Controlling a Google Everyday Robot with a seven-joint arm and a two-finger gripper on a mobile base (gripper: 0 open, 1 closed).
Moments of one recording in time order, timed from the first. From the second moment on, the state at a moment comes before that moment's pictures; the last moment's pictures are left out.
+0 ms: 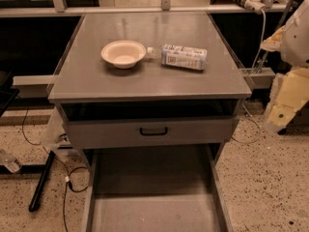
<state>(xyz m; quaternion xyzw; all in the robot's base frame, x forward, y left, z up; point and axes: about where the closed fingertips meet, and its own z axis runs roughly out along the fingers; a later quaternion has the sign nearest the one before) 0.438 -0.217 0.976 -0.60 0.78 -0.03 0.16</state>
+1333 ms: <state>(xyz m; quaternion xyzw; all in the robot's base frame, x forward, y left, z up) 0.556 -0.153 0.980 -0.66 0.70 -0.03 0.28</state>
